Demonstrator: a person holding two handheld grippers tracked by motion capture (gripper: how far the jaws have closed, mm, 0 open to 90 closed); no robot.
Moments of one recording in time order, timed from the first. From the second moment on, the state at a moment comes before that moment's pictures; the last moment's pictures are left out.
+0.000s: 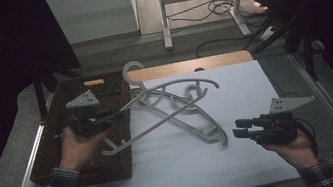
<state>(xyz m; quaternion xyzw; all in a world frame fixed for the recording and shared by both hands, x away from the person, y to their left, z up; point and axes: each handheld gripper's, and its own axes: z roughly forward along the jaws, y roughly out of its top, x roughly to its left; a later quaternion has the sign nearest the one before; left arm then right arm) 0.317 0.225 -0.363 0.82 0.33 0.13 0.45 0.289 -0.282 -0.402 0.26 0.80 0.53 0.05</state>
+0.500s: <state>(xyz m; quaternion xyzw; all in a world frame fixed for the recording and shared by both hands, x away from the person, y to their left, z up) 0.304 0.278 -0.364 0.78 0.41 0.22 0.42 0.290 -0.274 -0.421 0.27 0.80 0.53 0.03</state>
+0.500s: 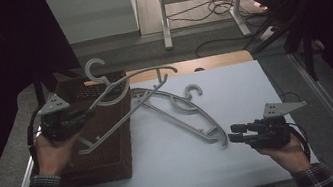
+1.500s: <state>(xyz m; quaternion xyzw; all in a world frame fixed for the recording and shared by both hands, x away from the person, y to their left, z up) 0.286 0.350 -0.382 0.73 0.50 0.29 0.36 0.291 -0.268 -0.435 0.29 0.81 0.51 0.02</state>
